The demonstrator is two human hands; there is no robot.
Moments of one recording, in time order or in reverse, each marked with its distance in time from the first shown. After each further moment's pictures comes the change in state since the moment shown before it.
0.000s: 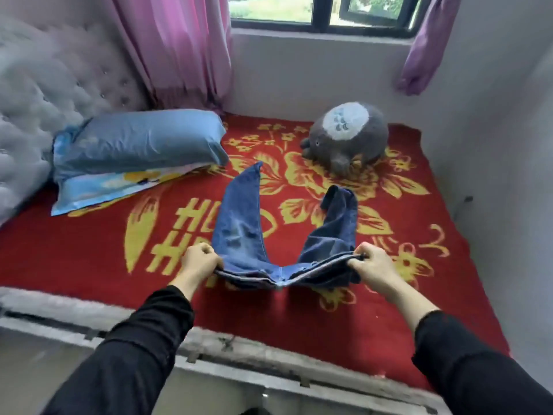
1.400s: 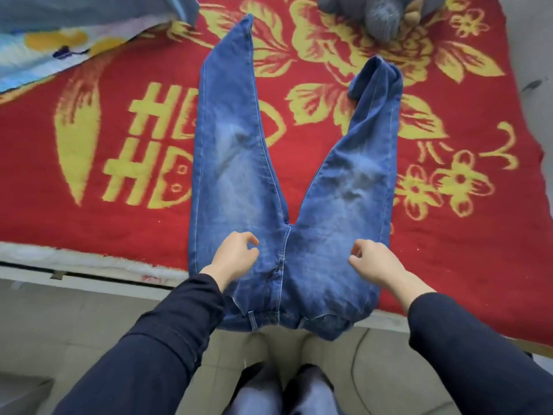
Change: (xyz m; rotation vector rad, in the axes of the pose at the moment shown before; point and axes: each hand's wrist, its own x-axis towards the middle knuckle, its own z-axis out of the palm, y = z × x) left_hand 0.091 -0.159 0.142 0.550 -0.529 0.065; right_hand 0.054 0.120 0.195 -0.568 -0.440 0.244
